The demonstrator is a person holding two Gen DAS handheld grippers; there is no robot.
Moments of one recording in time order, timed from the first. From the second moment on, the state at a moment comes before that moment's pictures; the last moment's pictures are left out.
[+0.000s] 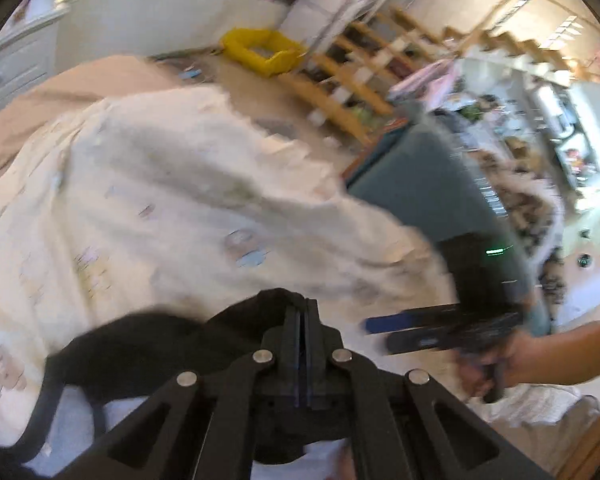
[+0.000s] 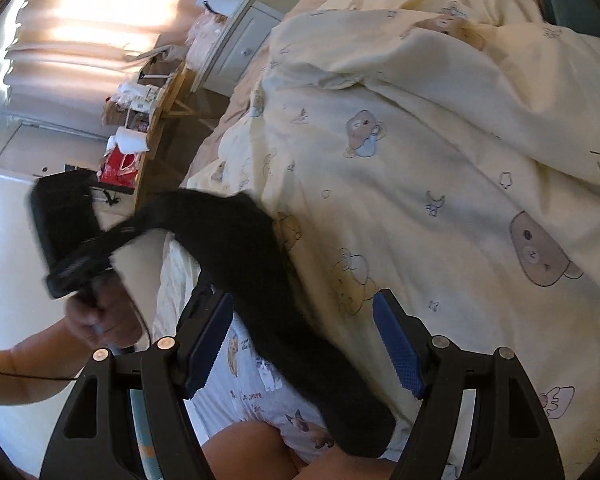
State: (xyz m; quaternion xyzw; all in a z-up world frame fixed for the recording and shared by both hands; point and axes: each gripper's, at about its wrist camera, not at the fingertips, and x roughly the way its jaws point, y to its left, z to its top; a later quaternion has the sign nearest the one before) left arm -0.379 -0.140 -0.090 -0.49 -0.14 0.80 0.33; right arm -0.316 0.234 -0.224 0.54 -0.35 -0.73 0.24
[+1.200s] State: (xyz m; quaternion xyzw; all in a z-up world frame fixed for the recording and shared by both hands) left arm -0.373 -0.233 -0.201 -0.62 -0.15 0.77 0.09; right arm -0.415 0.159 -0.221 0.52 -0.07 -0.81 0.26
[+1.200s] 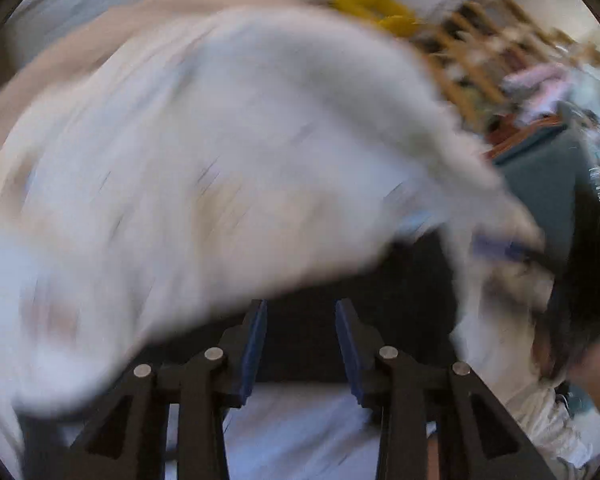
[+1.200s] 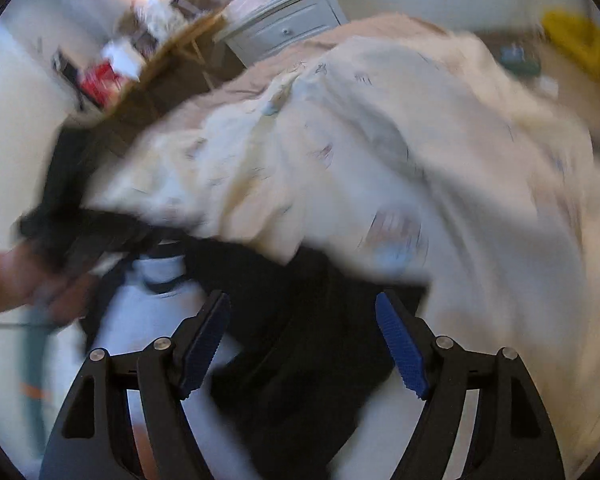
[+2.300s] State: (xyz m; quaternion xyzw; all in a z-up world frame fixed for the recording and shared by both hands) left arm -0.378 -0.132 -0.246 -0.59 -0.20 0.76 0.19; right arm -0.462 0.263 -0.088 0.46 0.12 -0.87 0.12
